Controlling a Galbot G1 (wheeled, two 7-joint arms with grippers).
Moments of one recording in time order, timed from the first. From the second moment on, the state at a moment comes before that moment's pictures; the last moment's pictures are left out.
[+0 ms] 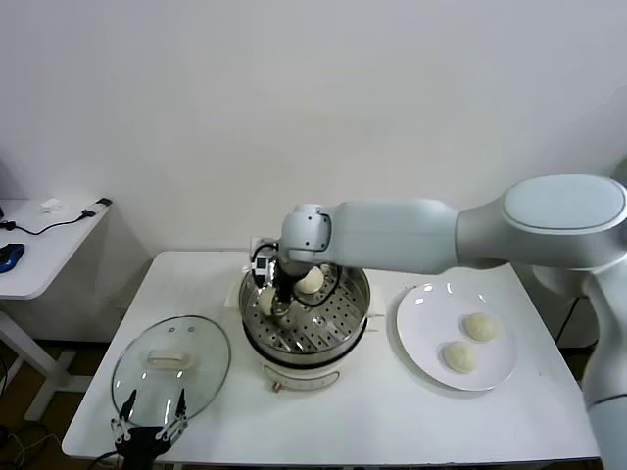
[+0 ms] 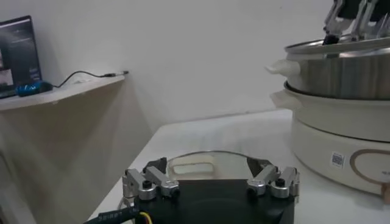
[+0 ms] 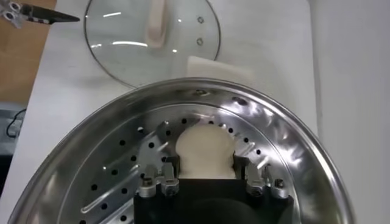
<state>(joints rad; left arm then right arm) 1.83 -1.53 -0.73 -1.98 -0.01 -0.11 0.01 0.59 1.40 -1.52 1.27 0.99 -0.64 -0.52</state>
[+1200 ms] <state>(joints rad) 1.82 -1.54 -0.74 -1.98 0.00 -0.11 0.01 0.92 0.79 -1.74 1.43 0.71 -0.28 -0.94</state>
